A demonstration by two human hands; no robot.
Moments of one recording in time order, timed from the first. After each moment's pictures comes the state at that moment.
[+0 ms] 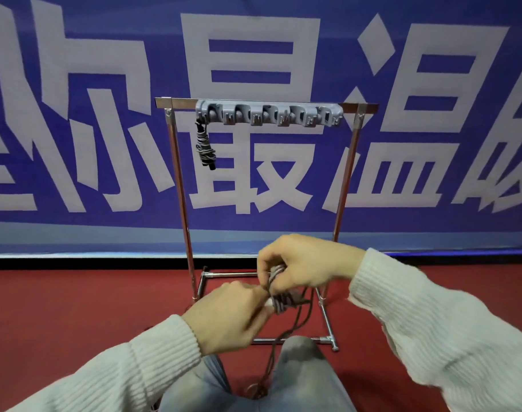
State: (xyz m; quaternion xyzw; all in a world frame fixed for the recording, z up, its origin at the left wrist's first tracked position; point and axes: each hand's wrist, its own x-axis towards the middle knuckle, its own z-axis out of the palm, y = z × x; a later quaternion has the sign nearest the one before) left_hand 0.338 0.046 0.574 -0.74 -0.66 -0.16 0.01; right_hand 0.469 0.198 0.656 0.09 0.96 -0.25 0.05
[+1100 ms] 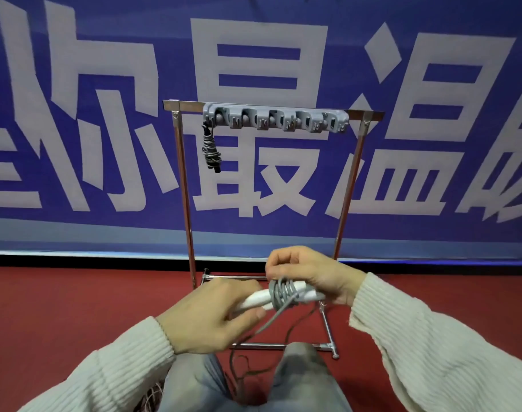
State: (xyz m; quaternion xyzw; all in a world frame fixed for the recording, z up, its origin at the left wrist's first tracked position) left_hand 0.321 0.025 0.600 -0.74 -0.62 -0.24 -0.07; right_hand 0.475 0.201 0.623 0.10 0.75 -0.66 -0.02
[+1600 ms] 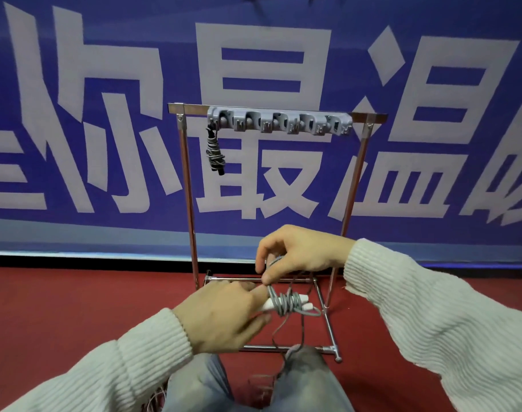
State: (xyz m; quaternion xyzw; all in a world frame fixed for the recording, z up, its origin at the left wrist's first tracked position) left_hand 0.324 0.035 0.597 -0.75 -0.66 -0.06 0.06; right_hand 0.444 0.211 0.669 0.07 0.94 -0.33 0.03
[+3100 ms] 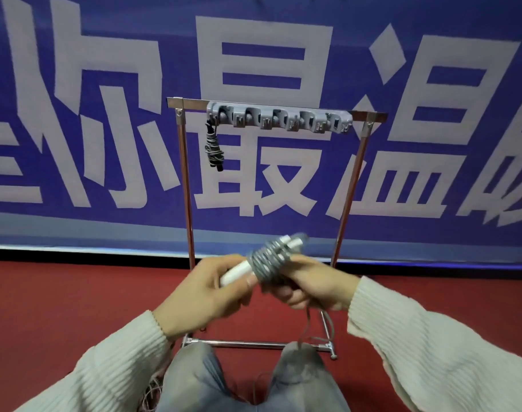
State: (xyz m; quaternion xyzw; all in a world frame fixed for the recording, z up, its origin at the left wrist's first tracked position) left_hand 0.323 0.021 0.613 -0.55 -0.58 -0.53 -0.29; right_hand 0.469 0.190 0.613 0.13 0.74 -0.66 0.01
